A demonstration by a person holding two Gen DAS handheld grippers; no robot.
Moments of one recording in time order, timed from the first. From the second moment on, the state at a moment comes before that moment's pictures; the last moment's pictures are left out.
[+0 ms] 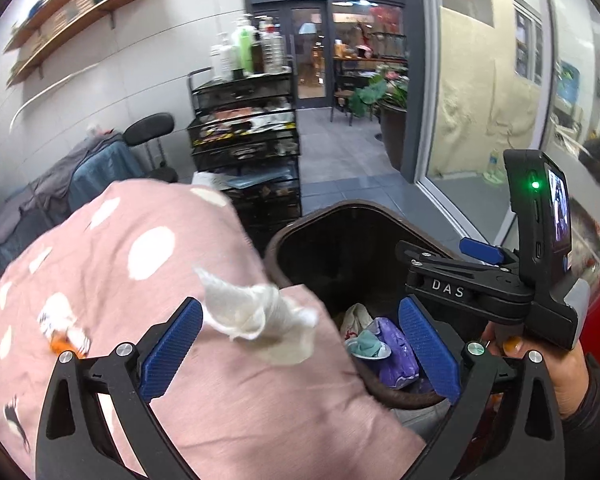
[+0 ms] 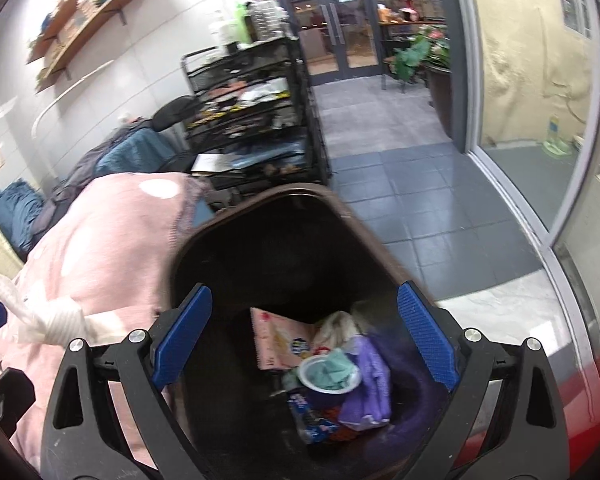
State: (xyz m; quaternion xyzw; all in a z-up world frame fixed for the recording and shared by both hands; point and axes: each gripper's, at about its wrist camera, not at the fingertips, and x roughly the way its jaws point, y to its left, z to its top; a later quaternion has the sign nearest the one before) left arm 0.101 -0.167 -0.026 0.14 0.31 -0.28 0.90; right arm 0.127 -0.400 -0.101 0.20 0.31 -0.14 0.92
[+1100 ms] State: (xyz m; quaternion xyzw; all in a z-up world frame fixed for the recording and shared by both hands) left arm 0.137 0.127 -0.051 -0.06 0.38 0.00 0.92; right arm 0.232 -0.104 -0.056 0.03 0.39 0.23 0.89
